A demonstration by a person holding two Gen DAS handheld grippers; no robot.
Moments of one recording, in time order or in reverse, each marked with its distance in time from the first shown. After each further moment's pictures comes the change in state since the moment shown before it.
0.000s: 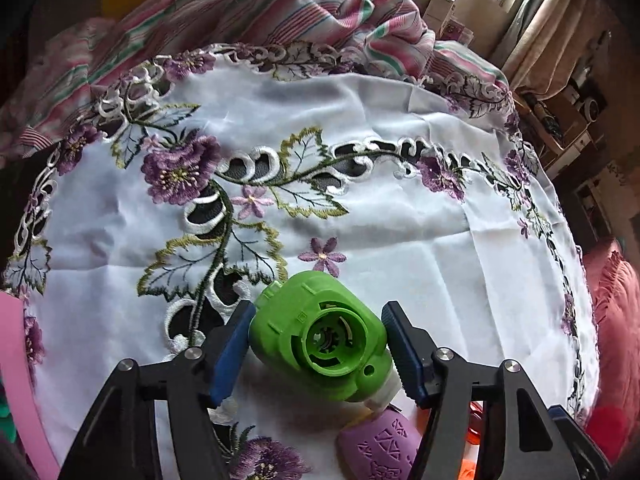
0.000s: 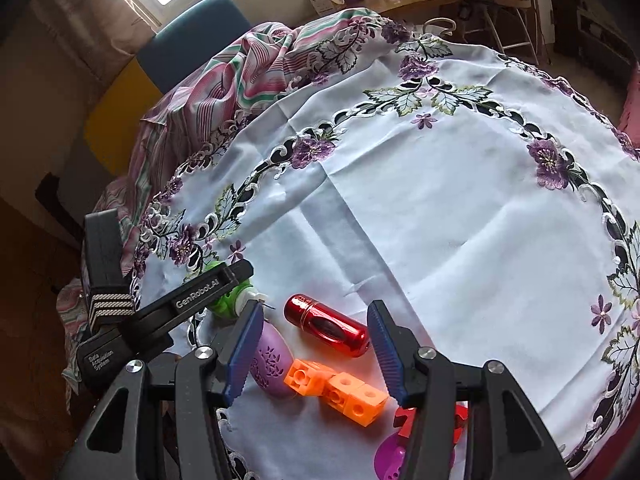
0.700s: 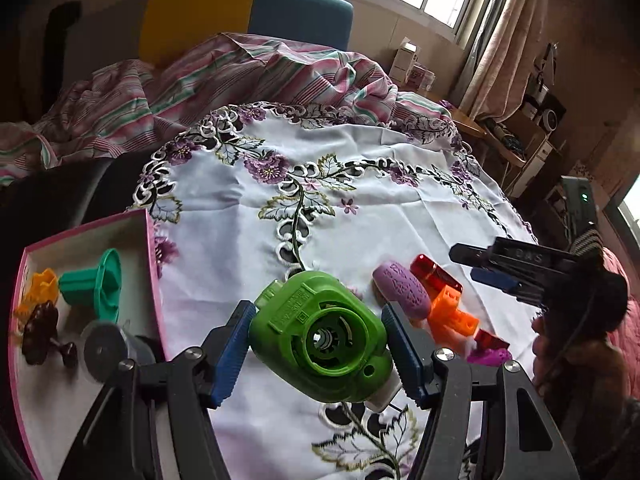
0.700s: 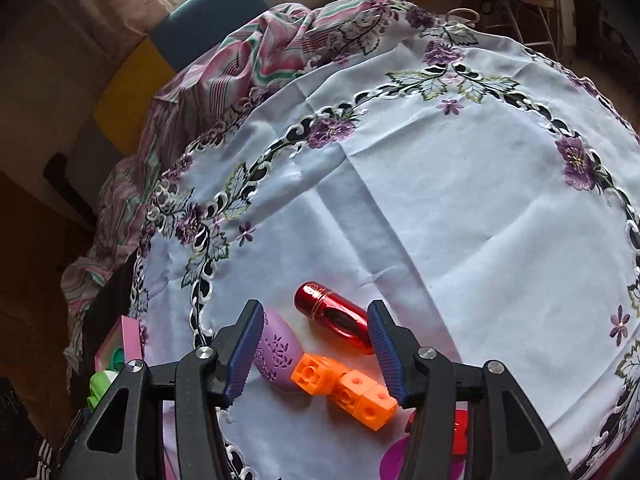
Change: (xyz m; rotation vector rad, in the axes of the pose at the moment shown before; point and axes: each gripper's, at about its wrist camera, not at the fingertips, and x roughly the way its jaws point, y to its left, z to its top) left arm -0.151 0.058 -0.121 0.066 -0.185 -0.057; right arm 0.019 0.011 -0.005 -0.078 0.063 0.027
